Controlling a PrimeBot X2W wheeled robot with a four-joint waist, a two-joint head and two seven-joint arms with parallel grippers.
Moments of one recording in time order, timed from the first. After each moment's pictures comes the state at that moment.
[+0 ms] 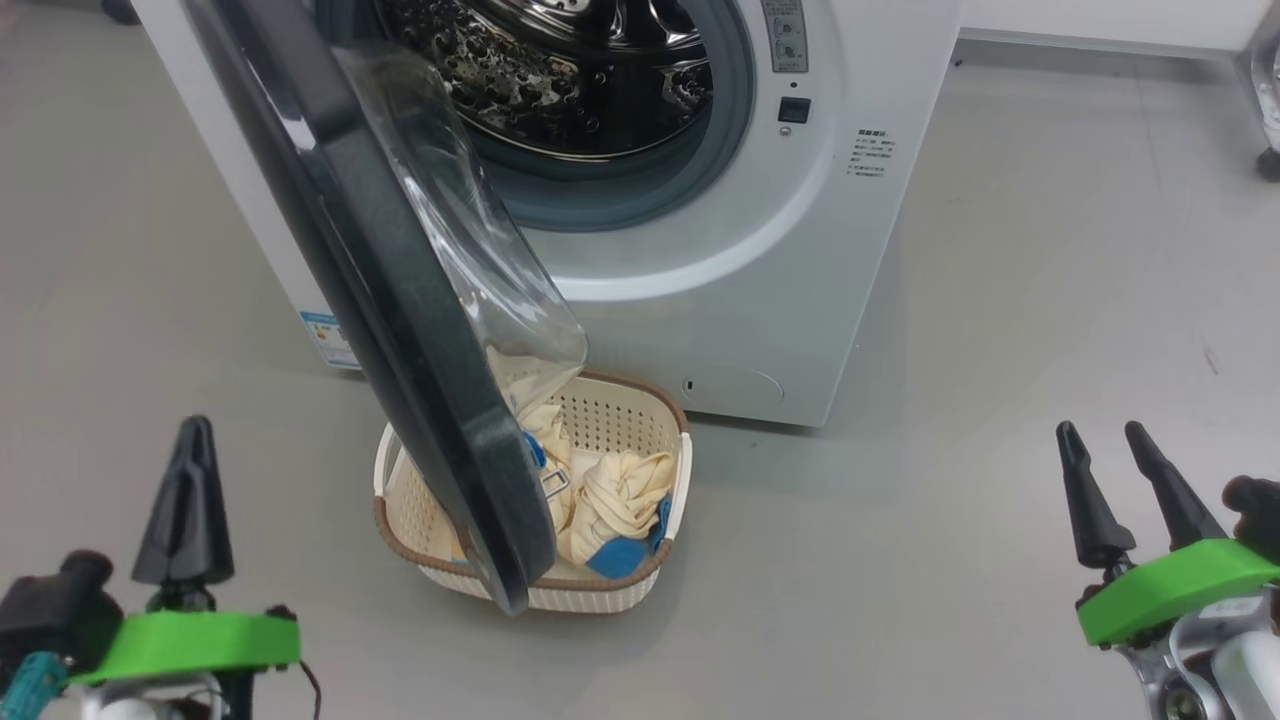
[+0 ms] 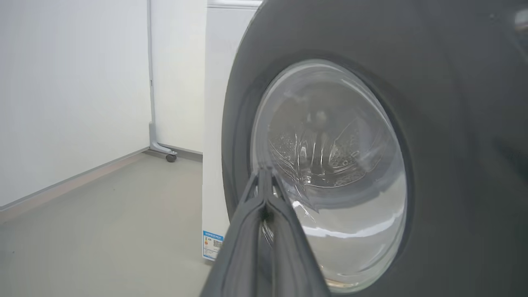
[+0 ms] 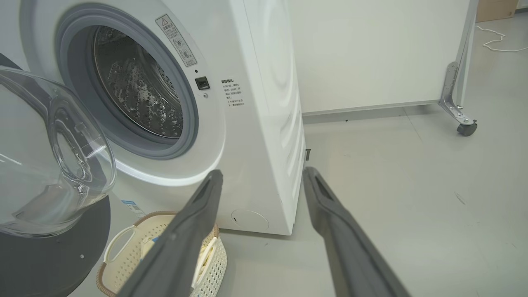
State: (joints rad) left arm -0.07 0.12 0.04 0.12 -0.25 -0.13 -0.25; right arm -0.06 -0.31 0.17 0.26 0.58 0.13 -0.25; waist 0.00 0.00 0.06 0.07
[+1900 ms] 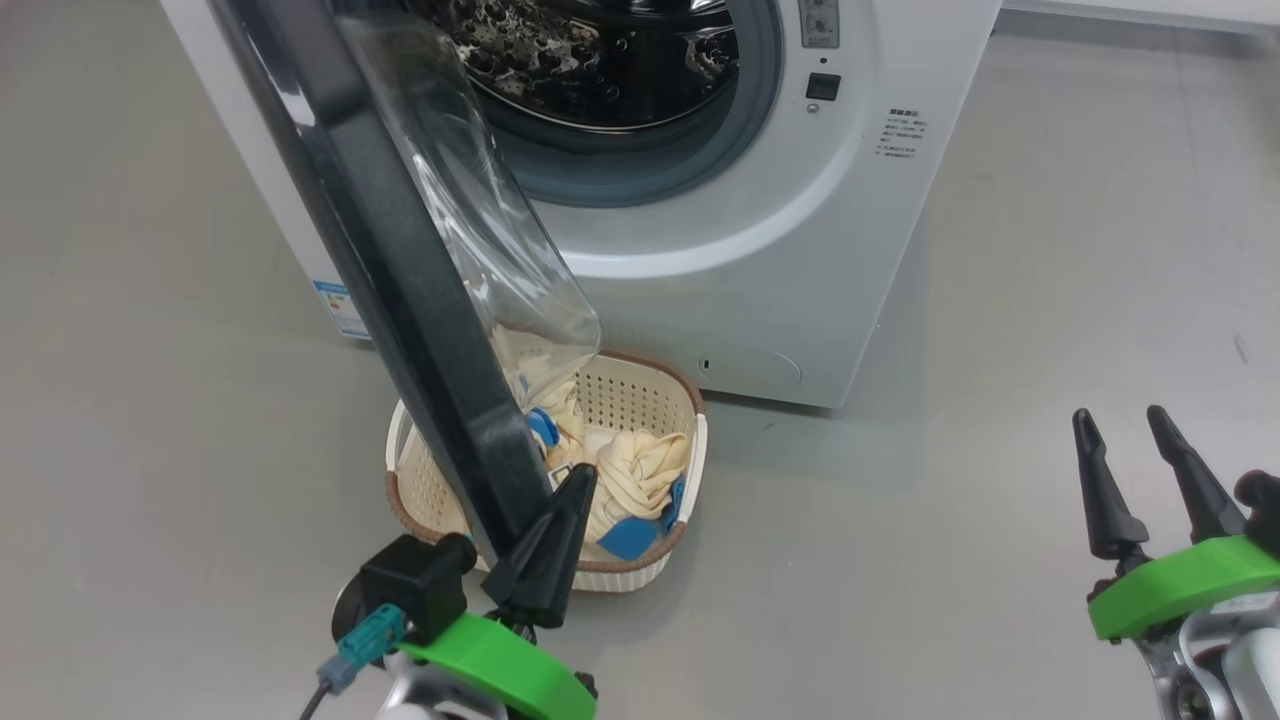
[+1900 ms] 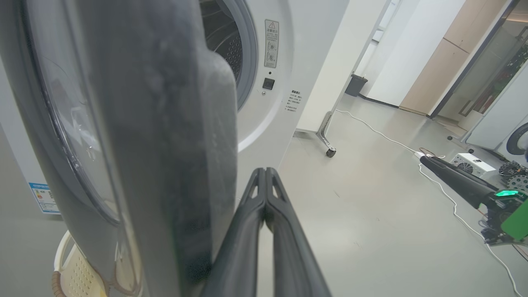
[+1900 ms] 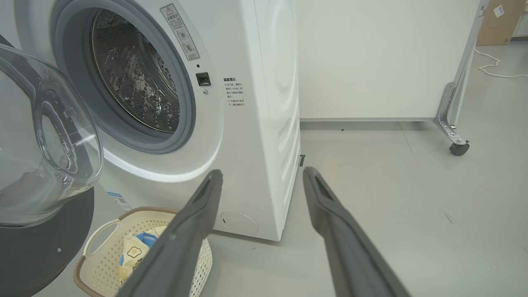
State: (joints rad) left arm -0.13 0.06 -0.45 0.02 -0.36 -0.04 -0.05; right arm -0.05 -0.29 0.09 0.22 0.44 0.13 -0.25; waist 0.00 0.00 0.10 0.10
